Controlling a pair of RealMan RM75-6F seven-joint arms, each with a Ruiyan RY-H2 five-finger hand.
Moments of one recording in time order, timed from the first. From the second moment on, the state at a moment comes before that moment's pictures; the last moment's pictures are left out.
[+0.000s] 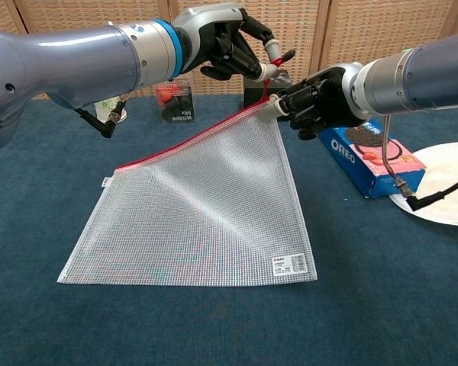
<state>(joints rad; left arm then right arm) -1.11 -1.65 -0.43 -1.40 0.88 0.79 -0.10 1.02 -1.42 0.38 -1.57 -0.30 0.66 0.30</state>
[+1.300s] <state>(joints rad) -1.10 -1.65 -0.44 -1.40 0.86 0.81 -0.07 0.98 -1.40 0.43 -1.61 -0.32 0.66 0.29</state>
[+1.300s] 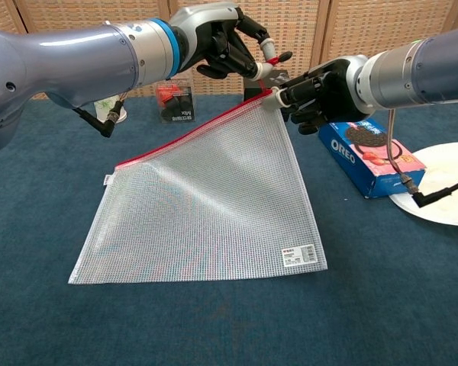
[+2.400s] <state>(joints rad) -1.05 -1.60 -0.43 -1.37 0.83 0.80 -0.09 0.90 -1.35 0.50 -1.65 -0.38 0.64 0.39</state>
